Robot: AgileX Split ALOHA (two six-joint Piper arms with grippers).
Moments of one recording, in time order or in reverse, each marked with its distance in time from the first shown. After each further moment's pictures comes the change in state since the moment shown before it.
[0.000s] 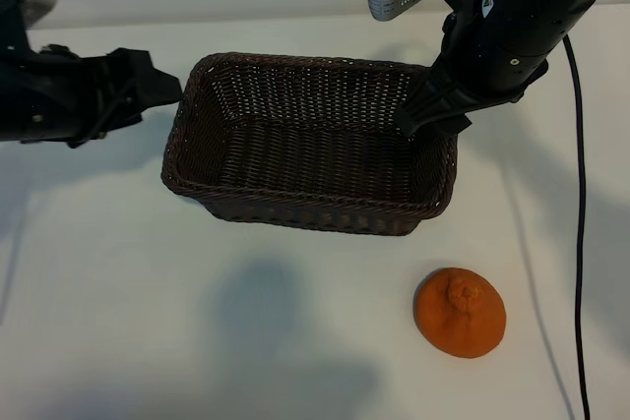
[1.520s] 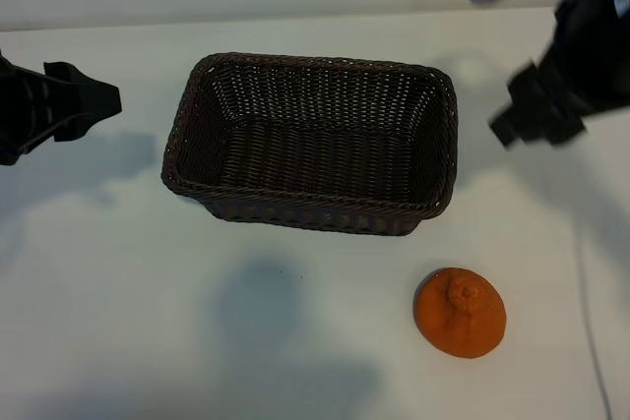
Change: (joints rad) left arm 0.000 -0.227 0.008 0.415 0.040 -0.180; right arm 0.000 -0.281 0.117 -0.124 0.150 0.076
